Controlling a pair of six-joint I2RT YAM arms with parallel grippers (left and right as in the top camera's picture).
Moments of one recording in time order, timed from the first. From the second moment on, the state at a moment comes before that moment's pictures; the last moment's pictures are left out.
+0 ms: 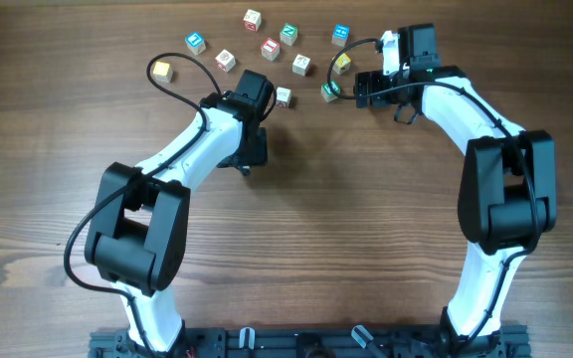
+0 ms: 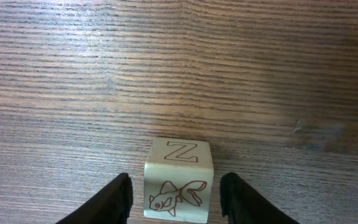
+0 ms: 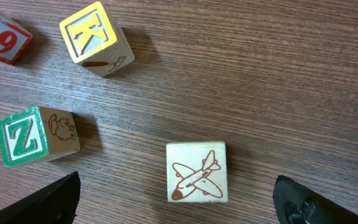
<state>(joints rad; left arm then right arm) -0.39 1.97 1.35 -0.81 -0.14 -0.45 0.14 2.13 1.49 -0.38 -0.13 0.00</state>
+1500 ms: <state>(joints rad) -0.32 2.20 1.59 -0.48 -0.16 -0.47 0.14 2.13 1.49 -0.38 -0.13 0.00</state>
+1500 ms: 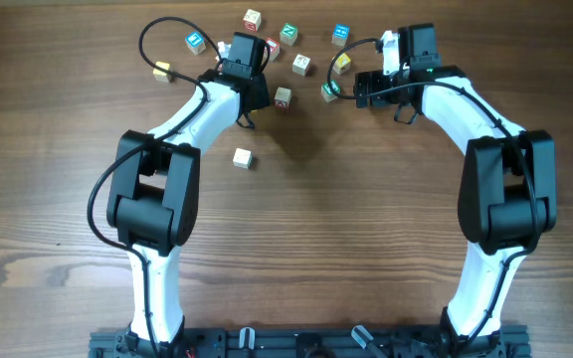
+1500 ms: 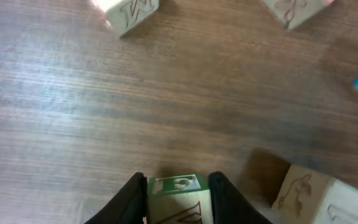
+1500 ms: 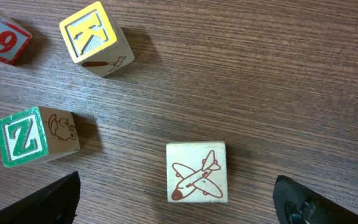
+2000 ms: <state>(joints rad) -0.31 2.17 1.62 -0.89 0.13 -0.47 0.14 2.13 1.49 -0.38 -0.13 0.00</state>
